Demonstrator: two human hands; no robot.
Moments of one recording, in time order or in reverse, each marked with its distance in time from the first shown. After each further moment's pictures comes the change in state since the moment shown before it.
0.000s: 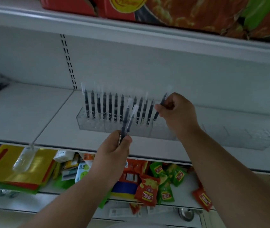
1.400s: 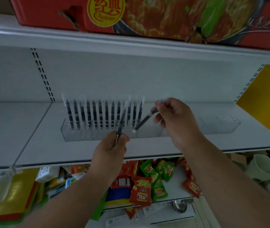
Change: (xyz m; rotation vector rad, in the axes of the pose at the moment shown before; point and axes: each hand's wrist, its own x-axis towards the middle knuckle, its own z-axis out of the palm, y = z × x) left_hand 0.011 0.005 0.007 0.016 -0.120 -0.008; right_hand -0.050 -0.018 -0.028 0.382 0.111 0.127
